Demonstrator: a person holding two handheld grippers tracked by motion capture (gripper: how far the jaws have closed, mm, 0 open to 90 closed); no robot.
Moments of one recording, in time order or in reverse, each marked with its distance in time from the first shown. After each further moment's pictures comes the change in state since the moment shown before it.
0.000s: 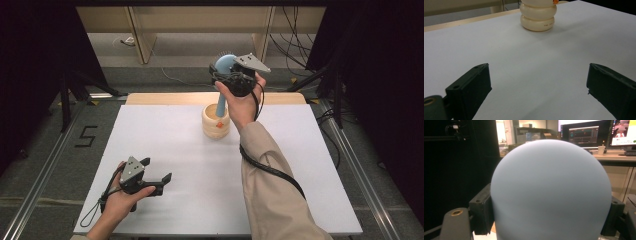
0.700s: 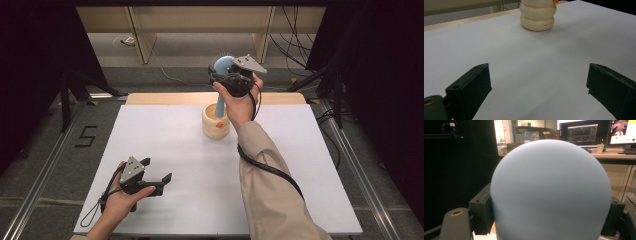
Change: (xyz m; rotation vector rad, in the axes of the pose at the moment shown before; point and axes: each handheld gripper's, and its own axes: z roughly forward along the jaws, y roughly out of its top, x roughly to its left) left arm 0.000 0.000 0.000 0.000 -0.002 0.000; right arm -0.001 -0.009 0.010 0.005 -0.012 -0.001
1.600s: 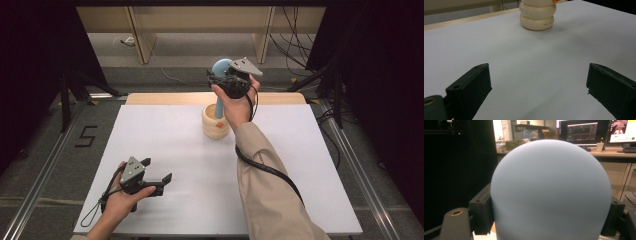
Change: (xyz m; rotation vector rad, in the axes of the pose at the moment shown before) left arm 0.000 -0.001 0.001 0.003 -0.002 -0.002; right arm 0.001 -0.011 0.009 0.013 -0.009 -0.011
